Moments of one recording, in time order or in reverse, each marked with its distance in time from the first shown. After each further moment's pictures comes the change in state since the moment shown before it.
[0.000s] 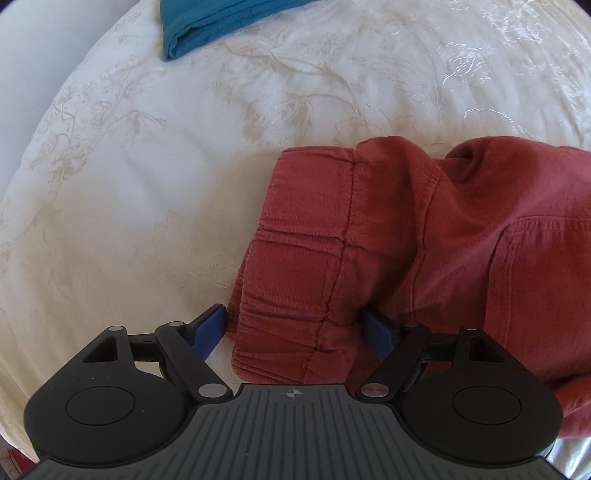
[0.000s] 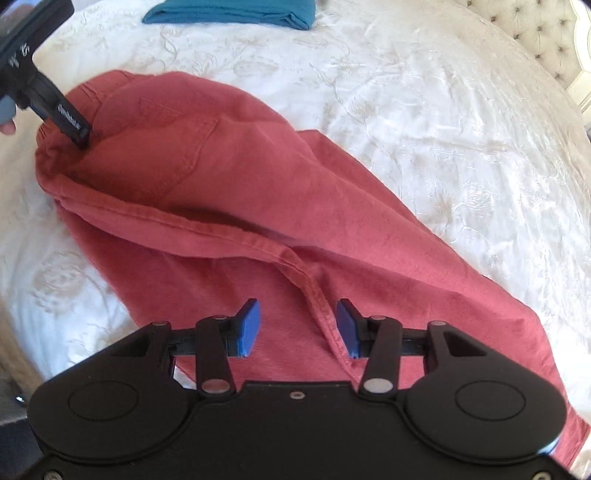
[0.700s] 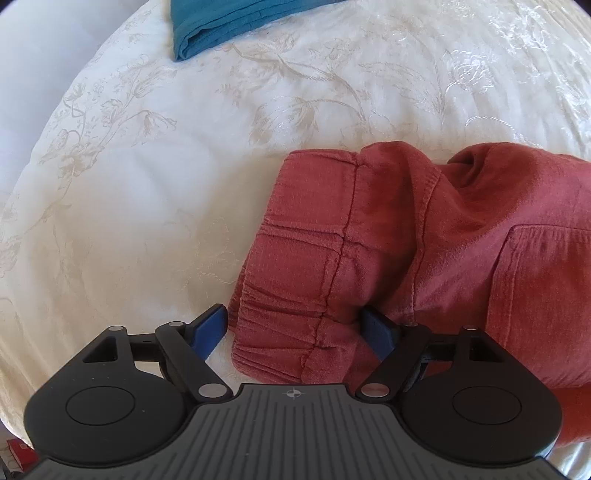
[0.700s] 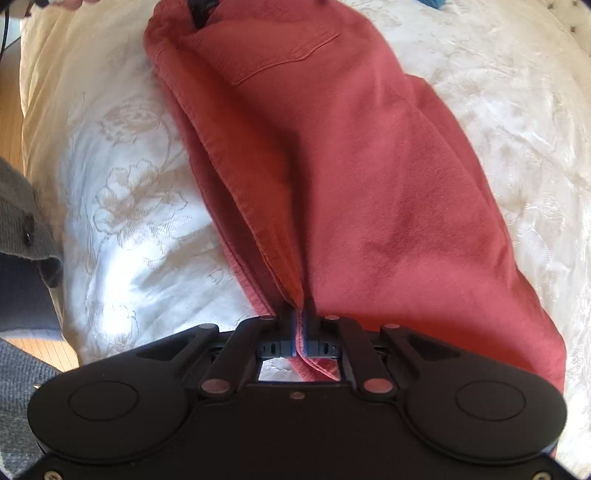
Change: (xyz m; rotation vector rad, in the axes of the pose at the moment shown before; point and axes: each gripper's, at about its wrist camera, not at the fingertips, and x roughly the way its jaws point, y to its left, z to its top) left arm -0.012 -0.005 -0.003 -0.020 -0.011 0.022; right arm 0.001 -0.001 -0.054 -0.366 0.092 0.211
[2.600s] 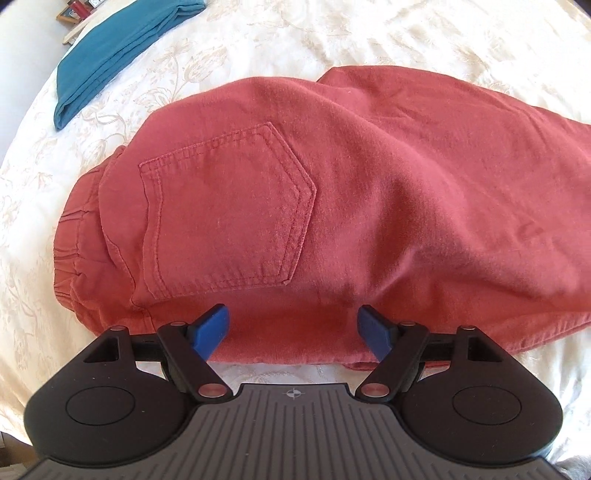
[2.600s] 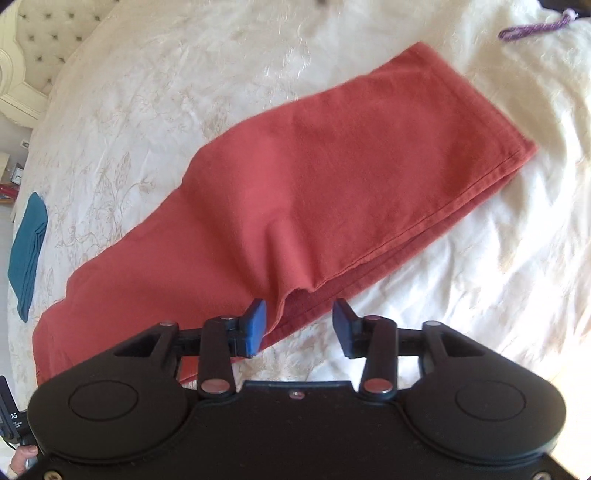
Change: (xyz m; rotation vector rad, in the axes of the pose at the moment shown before) left arm -0.061 -0.167 -0.071 0.230 -0.058 -0.087; right arm -0.105 -0.156 -0.299 1.559 -0.208 -0.015
